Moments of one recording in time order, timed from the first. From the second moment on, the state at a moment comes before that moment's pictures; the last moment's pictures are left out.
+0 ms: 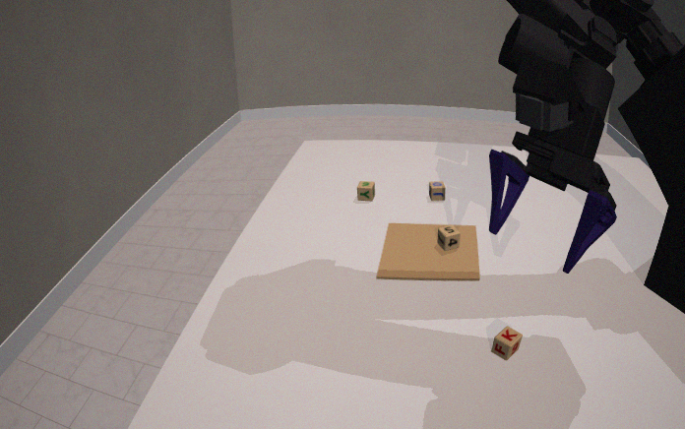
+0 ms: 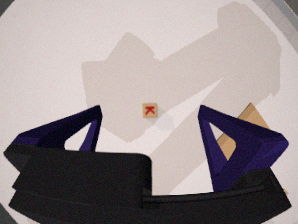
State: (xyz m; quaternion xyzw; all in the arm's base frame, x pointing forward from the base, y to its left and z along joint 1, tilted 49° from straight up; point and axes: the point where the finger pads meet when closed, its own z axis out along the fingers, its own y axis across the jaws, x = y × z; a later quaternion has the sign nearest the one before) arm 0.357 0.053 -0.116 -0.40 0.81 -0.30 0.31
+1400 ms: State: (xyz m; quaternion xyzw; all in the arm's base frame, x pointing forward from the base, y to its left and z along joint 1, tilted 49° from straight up) arm 0.357 0.053 -0.116 -0.40 0.81 -0.30 0.31
